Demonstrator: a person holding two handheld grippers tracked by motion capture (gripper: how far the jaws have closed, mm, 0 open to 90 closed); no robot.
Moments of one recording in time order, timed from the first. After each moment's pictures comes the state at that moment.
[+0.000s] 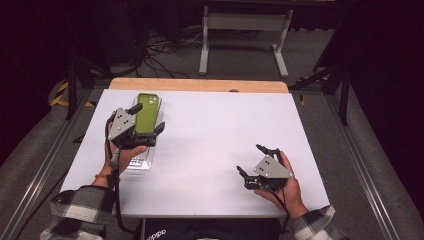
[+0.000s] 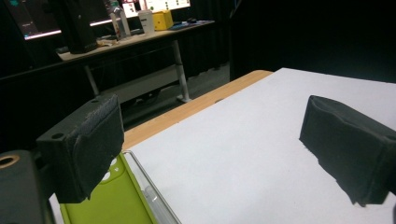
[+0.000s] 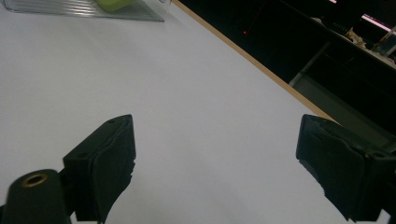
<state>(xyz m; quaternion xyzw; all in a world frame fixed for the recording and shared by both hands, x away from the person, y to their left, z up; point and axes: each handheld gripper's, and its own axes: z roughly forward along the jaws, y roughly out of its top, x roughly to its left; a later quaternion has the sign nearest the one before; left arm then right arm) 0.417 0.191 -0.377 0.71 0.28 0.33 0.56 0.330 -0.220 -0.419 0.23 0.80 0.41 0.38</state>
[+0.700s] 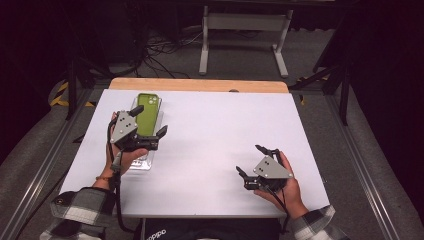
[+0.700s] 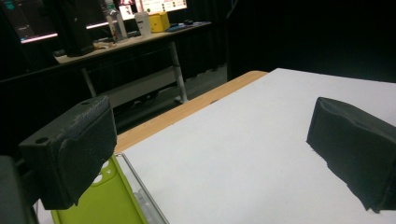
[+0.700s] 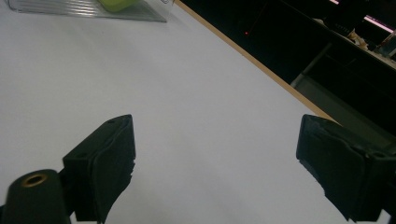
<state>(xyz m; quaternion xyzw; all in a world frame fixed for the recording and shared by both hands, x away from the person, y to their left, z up) 0.410 0.186 -0.377 0.71 0.26 0.33 0.56 0.329 -0.219 -0.419 0.23 0.80 0.41 0.38</state>
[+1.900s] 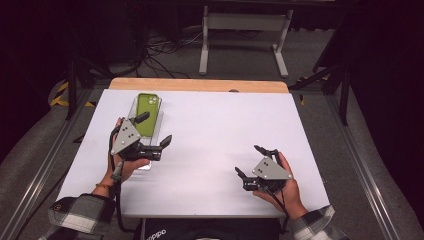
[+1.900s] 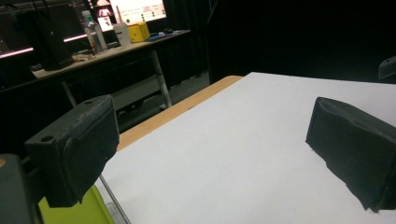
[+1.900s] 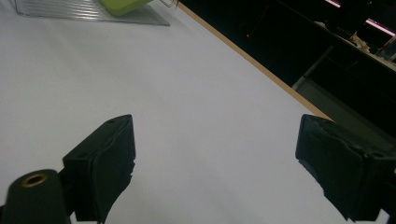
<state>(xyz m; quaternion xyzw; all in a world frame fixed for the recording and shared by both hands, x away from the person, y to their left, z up) 0.386 0.176 -0.377 0.72 0.23 0.31 0.58 0.326 -0.216 -0.418 0.22 0.80 0.41 0.38</state>
